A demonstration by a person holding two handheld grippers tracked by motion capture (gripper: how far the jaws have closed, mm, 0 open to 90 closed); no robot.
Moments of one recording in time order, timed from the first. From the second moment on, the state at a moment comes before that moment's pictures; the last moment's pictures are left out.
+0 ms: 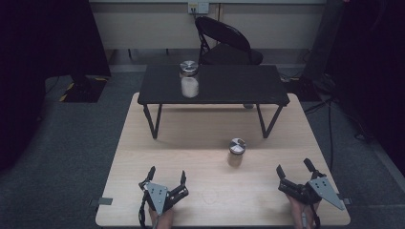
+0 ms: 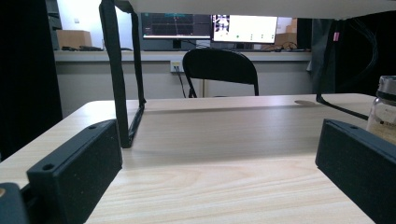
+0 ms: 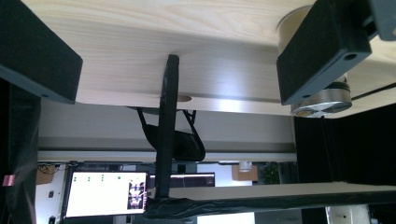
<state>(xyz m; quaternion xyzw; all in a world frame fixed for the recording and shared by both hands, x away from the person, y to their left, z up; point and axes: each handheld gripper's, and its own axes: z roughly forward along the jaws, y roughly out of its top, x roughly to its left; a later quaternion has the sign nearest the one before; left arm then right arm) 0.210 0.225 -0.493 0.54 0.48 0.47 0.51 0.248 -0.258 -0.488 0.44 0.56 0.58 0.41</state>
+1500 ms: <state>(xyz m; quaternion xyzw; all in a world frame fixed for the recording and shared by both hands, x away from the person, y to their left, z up) 0.209 0.222 -0.494 0.54 0.48 0.47 0.51 0.326 -0.166 -0.464 0.41 0.63 0.57 0.33</state>
